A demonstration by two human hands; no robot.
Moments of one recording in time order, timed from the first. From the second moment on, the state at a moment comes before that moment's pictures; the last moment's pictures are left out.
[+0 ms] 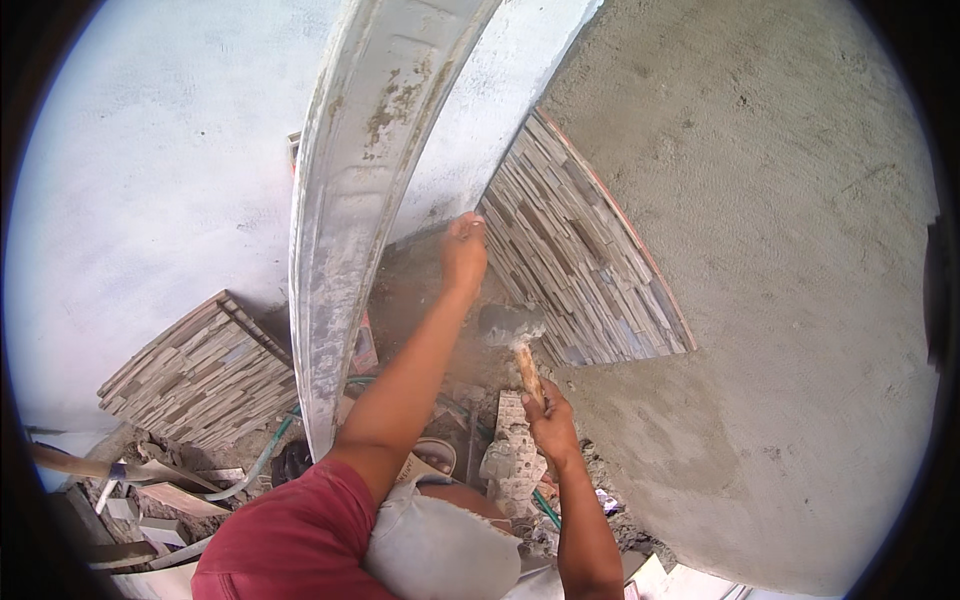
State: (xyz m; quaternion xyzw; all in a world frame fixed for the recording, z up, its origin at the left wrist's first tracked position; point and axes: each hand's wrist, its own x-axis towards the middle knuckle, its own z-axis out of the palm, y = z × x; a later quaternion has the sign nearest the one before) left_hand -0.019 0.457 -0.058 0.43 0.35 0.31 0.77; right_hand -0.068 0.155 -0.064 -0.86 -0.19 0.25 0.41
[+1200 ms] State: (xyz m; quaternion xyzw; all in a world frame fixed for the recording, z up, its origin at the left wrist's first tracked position) left_hand 0.066 0.337 -0.122 0.69 0.15 0.08 0.71; right_hand 0.005 0.278 0.118 -0.93 -0.36 -0.04 -0.06
